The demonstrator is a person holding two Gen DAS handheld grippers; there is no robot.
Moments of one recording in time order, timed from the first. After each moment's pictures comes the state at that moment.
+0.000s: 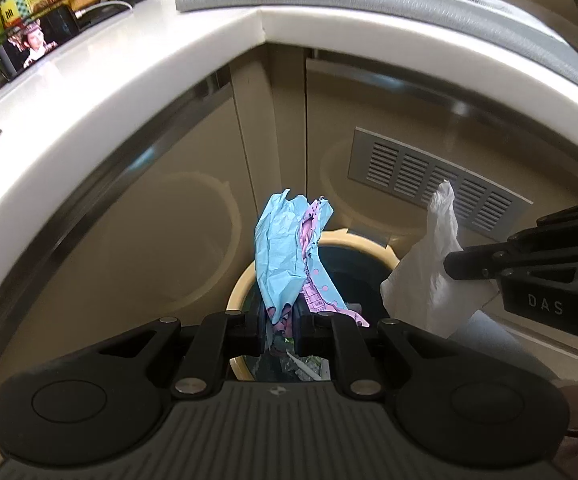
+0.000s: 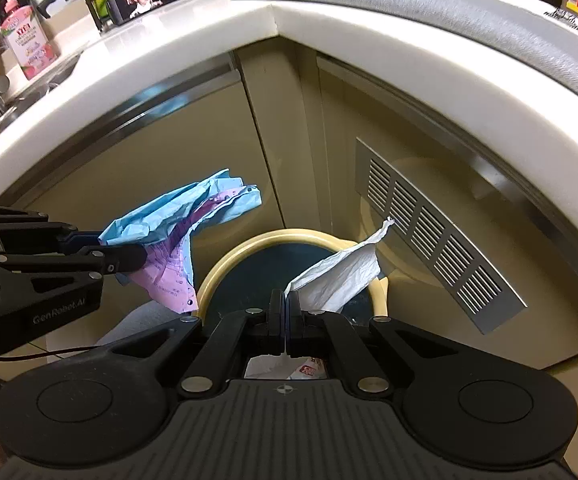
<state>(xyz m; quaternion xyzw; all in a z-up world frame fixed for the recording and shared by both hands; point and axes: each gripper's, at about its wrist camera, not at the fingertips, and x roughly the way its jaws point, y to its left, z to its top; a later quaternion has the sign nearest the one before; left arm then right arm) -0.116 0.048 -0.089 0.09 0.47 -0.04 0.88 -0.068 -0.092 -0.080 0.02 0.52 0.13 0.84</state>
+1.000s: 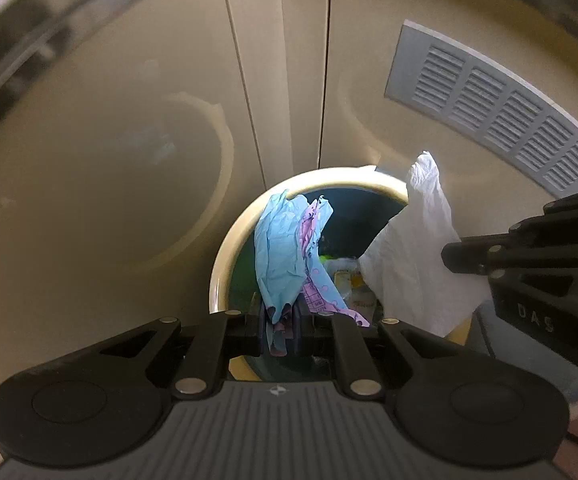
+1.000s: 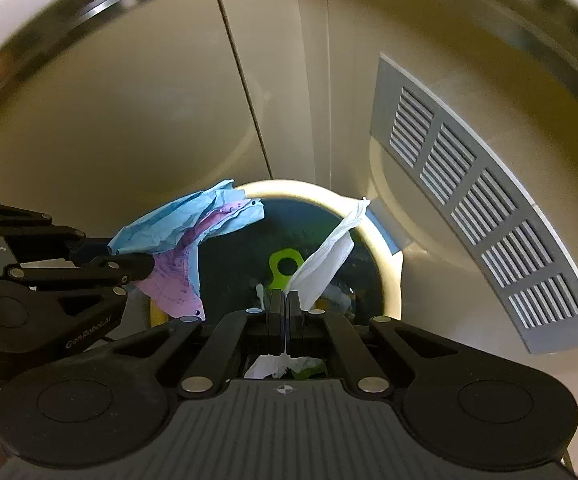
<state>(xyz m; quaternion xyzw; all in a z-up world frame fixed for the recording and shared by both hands) -0.055 0.052 -0.187 0.09 0.56 -0.02 0.82 -0.015 -0.071 -0.174 -0.01 0.60 0.12 0.79</state>
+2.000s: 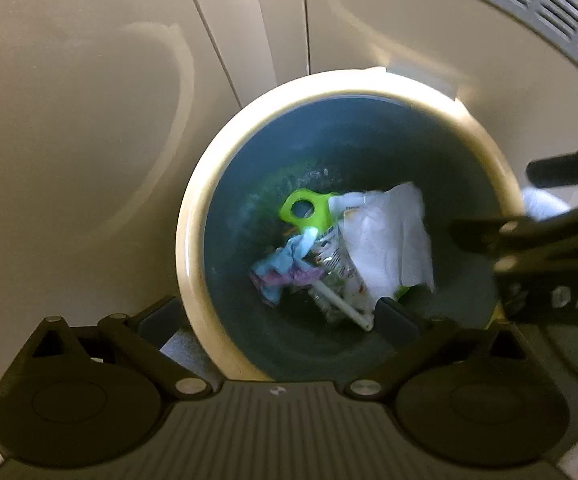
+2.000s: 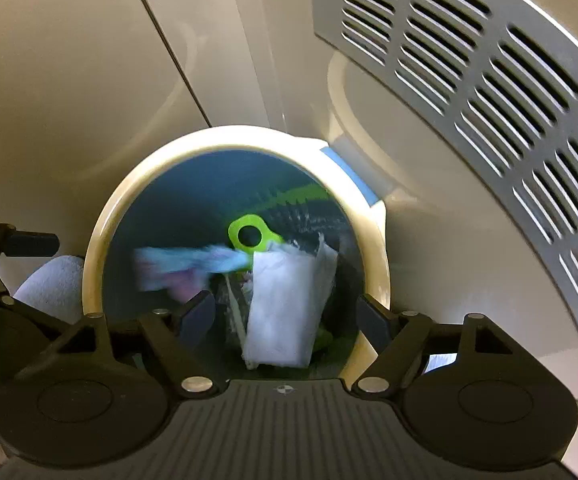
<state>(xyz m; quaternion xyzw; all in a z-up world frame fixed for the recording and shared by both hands) -0.038 0.047 -0.263 0.15 0.63 -0.04 0.76 -0.012 -0.089 -0.224 0.02 0.64 0.07 0.76</state>
